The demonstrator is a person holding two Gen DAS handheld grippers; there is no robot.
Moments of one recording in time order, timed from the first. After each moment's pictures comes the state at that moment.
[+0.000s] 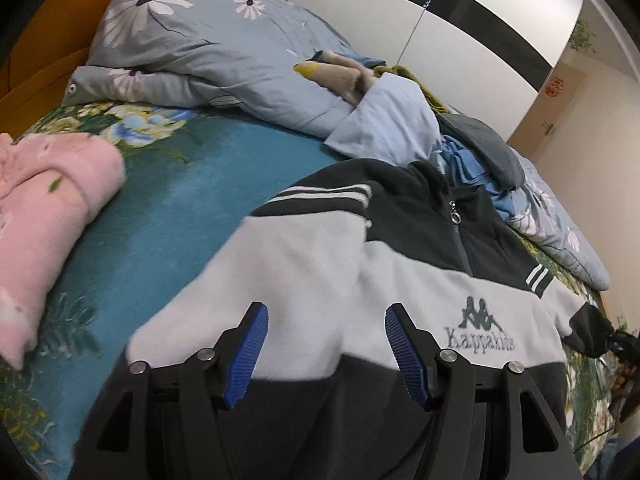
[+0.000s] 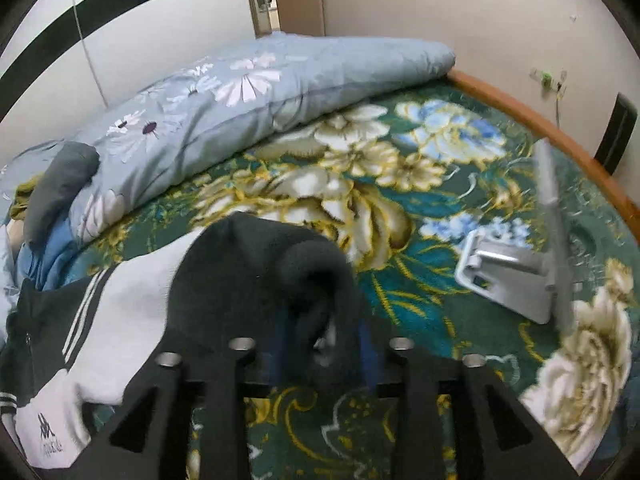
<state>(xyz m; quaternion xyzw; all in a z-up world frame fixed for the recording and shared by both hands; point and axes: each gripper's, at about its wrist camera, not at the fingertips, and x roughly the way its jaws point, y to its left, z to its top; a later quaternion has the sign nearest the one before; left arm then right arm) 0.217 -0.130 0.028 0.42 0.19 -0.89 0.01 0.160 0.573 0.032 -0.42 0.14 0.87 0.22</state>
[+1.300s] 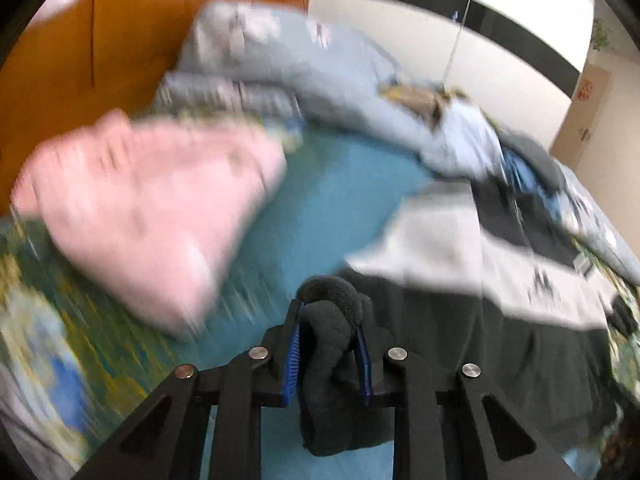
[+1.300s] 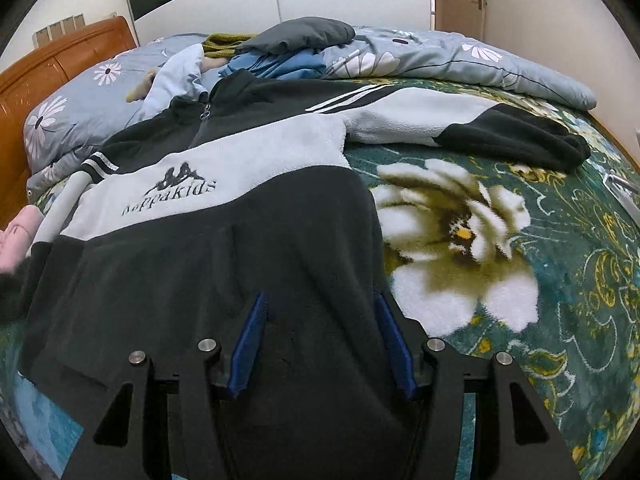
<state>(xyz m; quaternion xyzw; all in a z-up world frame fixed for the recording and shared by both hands) 0.303 -0.231 0.050 0.37 0.13 -0.91 0.11 0.288 0.304 -0.034 -0.44 0.04 0.90 -0.02</state>
